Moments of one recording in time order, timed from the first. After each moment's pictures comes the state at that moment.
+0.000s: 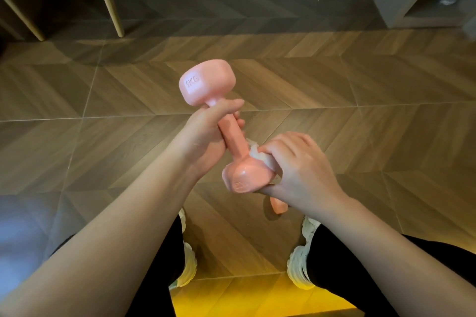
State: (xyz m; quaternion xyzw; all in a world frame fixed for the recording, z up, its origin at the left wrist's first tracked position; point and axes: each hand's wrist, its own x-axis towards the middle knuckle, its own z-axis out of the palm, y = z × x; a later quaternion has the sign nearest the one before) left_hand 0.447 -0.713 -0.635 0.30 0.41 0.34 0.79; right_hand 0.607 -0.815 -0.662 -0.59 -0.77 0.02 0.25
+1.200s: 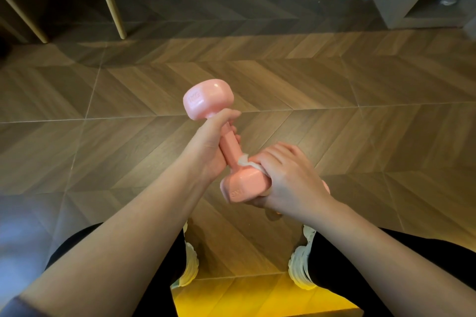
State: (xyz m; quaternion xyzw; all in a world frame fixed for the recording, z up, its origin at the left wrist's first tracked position) left_hand 0.458 -0.718 -0.653 0.21 0.52 0.32 0.76; right_hand 0.596 -0.817 -0.679 -0.59 -0.78 0.11 0.20
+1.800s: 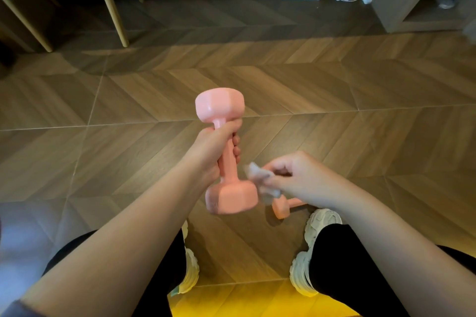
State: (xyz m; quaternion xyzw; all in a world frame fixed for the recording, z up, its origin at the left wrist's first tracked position) left_hand 0.461 -0.716 -0.659 0.31 0.54 0.27 0.73; right_hand 0.630 -0.808 -0.657 -0.61 -0.58 0.50 0.19
